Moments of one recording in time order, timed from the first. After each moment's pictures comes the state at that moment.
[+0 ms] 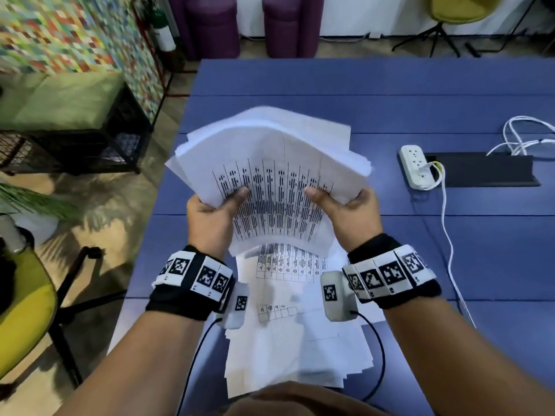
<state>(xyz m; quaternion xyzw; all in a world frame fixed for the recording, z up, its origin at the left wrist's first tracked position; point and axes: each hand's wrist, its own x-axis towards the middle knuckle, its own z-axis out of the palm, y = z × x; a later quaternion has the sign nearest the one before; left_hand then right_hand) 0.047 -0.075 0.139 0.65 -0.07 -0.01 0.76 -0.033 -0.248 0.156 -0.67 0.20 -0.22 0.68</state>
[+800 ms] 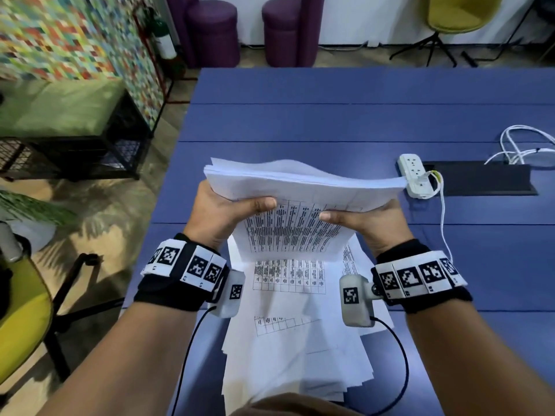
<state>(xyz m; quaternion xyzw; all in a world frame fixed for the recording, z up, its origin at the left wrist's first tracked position) 0.064 -0.081 0.168 0.62 -0.20 -0.13 0.75 -0.041 -0.291 0.153 -0.67 0.18 -0.16 0.71</state>
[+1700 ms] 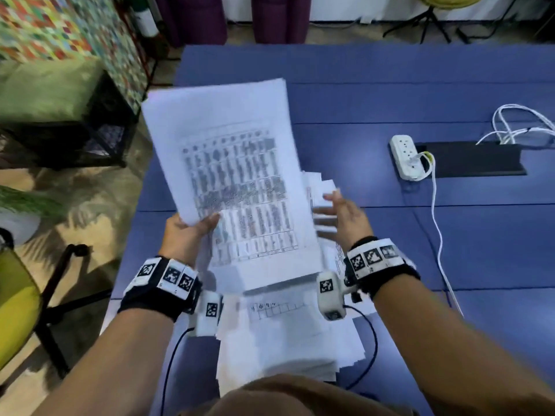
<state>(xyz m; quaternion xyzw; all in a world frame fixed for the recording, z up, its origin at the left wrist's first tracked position) 0.065 -0.039 0.086 0.72 0.06 -0.13 0.68 -0.029 -0.292 0.064 -0.60 0.38 -0.08 0.69</state>
